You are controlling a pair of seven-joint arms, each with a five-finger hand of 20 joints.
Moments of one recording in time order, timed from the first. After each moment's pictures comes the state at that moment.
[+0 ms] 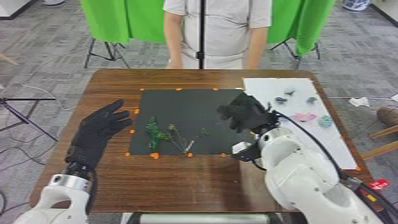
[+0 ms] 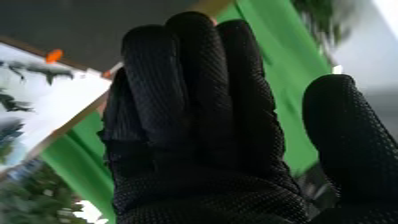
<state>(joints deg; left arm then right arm) 125.2 -59.3 -94.3 -125.9 50.8 9.1 6.9 -90.5 -55.7 63.5 -125.7 -109.4 1.2 36.5</state>
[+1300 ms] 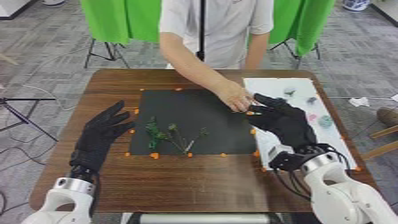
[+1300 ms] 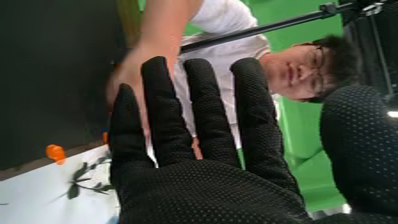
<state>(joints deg) 125.5 -59.1 -92.6 -124.6 50.6 9.1 8.7 -113.3 -61.0 87.8 -121.6 -50.5 2.3 5.3</state>
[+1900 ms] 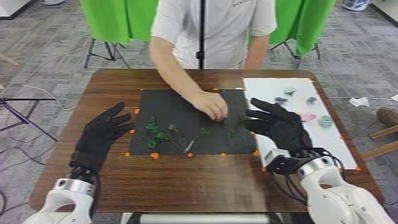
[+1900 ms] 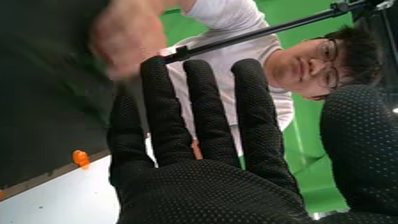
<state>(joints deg) 125.6 -59.9 -92.9 -124.5 50.7 8.9 8.2 -114.0 -62.6 87.2 -121.4 -51.0 1.7 6.3</state>
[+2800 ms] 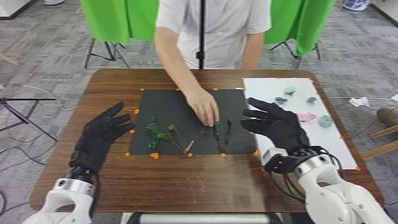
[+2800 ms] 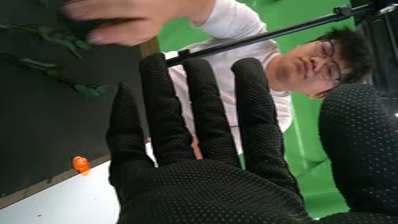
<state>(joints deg) 125.6 -60.0 -93.0 -124.5 50.8 8.9 8.3 -112.8 -62.8 86.5 -120.9 -51.4 1.5 7.1</state>
